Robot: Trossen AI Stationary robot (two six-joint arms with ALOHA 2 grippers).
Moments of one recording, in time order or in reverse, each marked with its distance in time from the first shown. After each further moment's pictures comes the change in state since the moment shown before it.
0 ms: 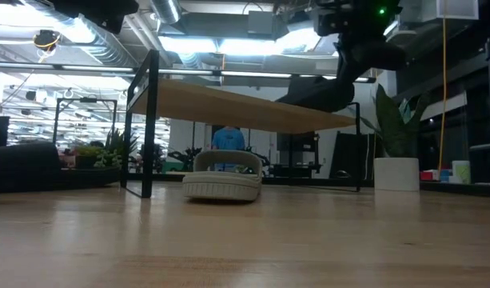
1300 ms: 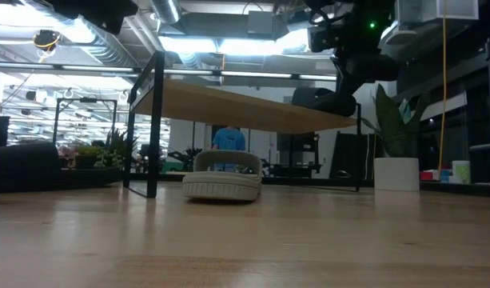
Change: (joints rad) left arm 0.000 0.000 0.000 -0.011 0.000 -0.001; right arm -0.059 0.051 0.001 0.006 -0.073 0.038
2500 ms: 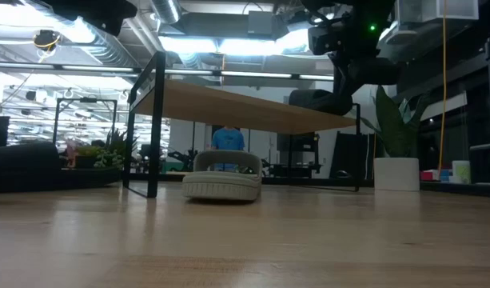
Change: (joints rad) left arm 0.000 0.000 0.000 -0.011 0.000 -0.001; right arm -0.006 0.001 0.000 -0.016 0.100 -0.101
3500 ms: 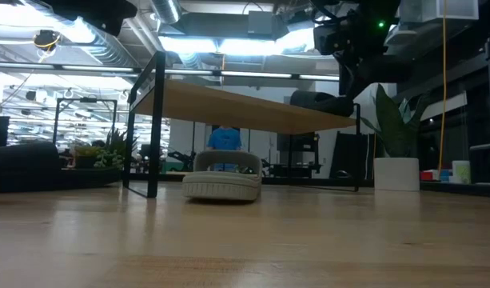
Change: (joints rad) left arm 0.000 0.000 0.000 0.000 0.000 -0.005; right arm 0.039 0.000 0.000 -0.065 -0.007 0.003
